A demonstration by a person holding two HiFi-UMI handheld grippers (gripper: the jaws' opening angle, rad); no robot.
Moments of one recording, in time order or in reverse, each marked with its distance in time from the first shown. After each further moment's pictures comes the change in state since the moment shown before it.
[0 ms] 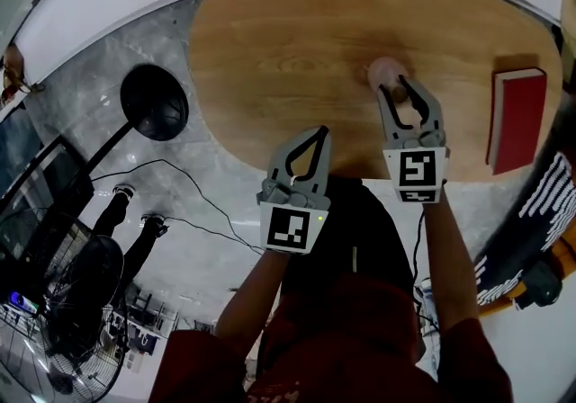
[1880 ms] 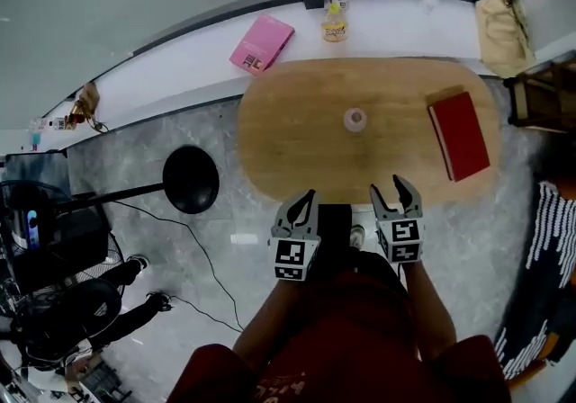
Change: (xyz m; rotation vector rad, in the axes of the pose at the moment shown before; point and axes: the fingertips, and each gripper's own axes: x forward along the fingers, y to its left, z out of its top) left arm -0.181 -0.113 0.014 0.002 -0.131 0.136; right arm -0.262 0.065 -0.028 0.231 -0.125 -0.083
